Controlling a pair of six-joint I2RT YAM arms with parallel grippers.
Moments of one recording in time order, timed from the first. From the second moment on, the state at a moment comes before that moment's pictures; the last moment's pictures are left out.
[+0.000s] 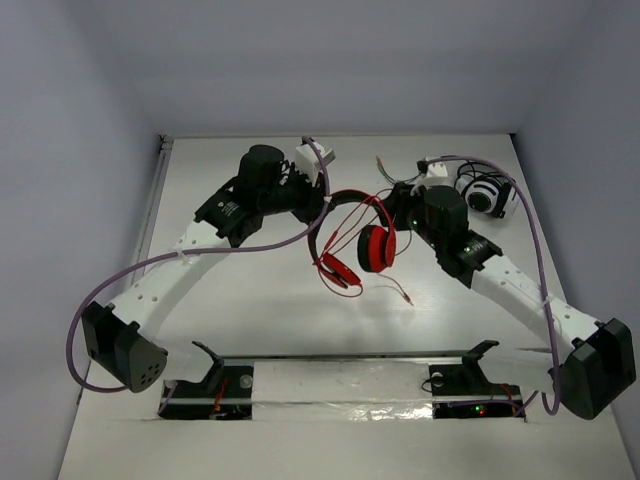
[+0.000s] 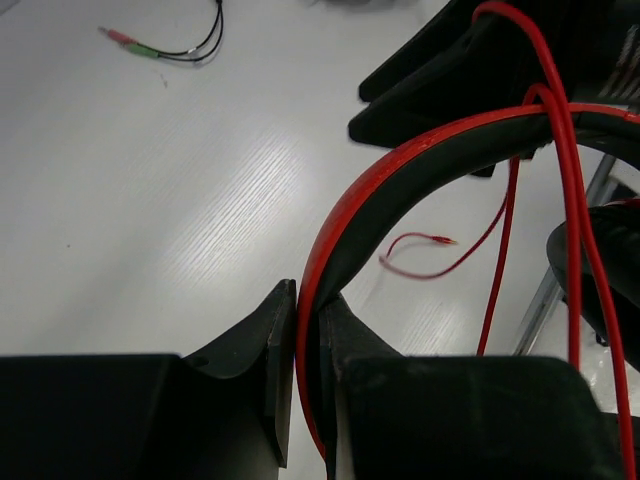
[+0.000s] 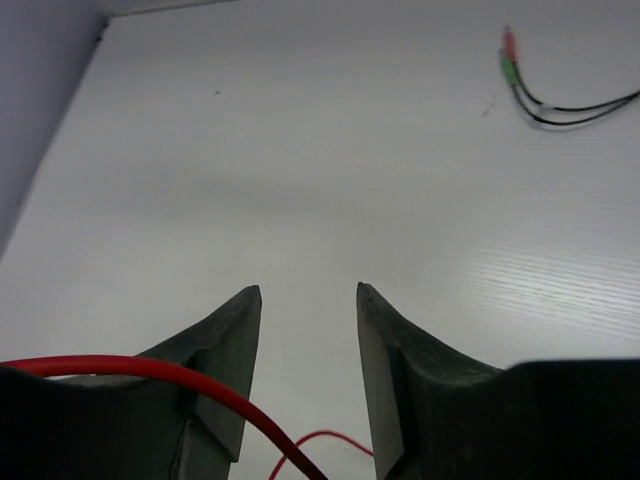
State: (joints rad) left arm -0.61 1.33 1.31 -0.43 0.38 0.00; right arm 0.57 1.15 0.91 -0.06 0.16 0.42
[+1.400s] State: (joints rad) left arm -0.51 1.40 1.66 -0.38 0.40 -0.38; right arm 0.56 1.46 0.69 0.54 -0.14 0.49
